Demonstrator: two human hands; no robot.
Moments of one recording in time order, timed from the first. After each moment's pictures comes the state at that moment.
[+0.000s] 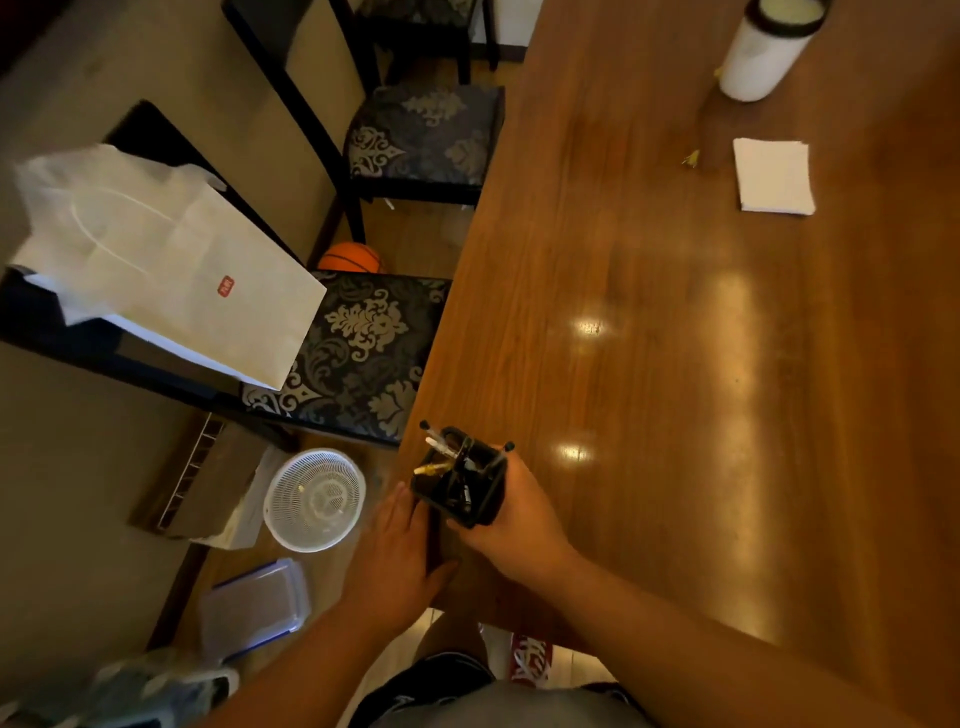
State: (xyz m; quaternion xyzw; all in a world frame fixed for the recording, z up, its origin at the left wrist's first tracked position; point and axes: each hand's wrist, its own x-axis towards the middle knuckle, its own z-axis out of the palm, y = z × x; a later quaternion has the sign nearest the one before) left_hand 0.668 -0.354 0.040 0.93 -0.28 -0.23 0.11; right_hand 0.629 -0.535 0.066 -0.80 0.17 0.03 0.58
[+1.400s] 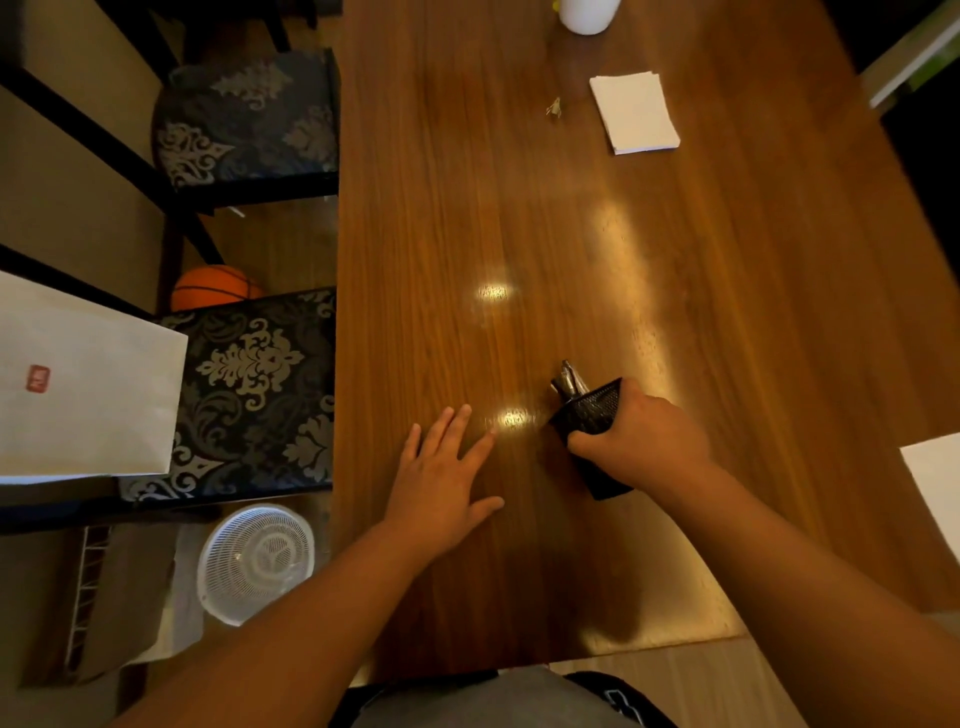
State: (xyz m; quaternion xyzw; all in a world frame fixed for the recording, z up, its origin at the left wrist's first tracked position) left_hand 0.751 -0.485 0.021 0.83 -0.52 -0.21 0.02; right_hand 0.629 -0.693 0.105 -0.85 0.46 0.20 0.16
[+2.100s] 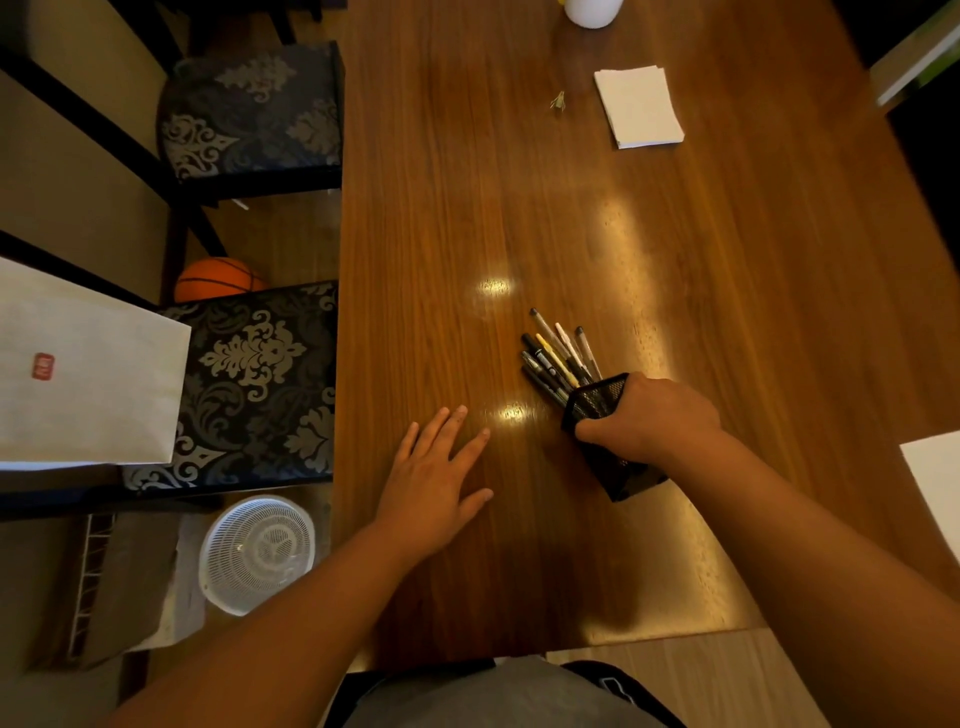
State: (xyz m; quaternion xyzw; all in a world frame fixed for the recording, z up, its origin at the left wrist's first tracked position) left_hand 0.749 -0.468 0.014 0.83 -0.52 -0.19 0.06; right_hand 0.639 -0.706 0.127 -0.82 0.45 0.32 0.14
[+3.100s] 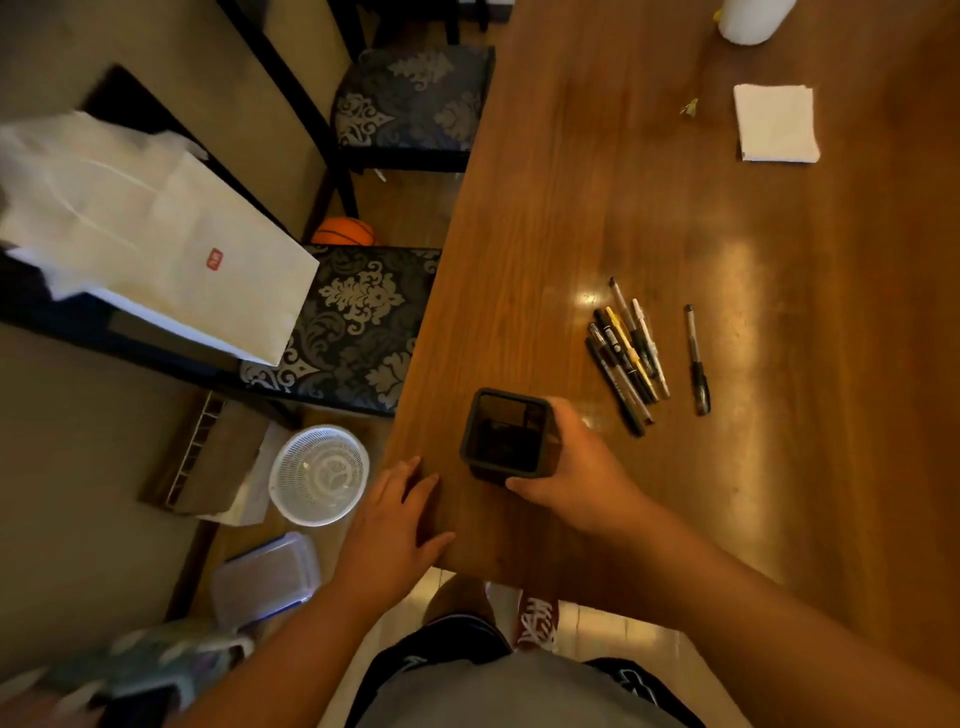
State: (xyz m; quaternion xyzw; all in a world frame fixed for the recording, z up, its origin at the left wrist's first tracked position) left_hand 0.654 -0.337 0.032 0.93 -0.27 -0.20 0.13; right_hand 0.605 -0.592 0.084 -0.80 0.16 0.09 0.57
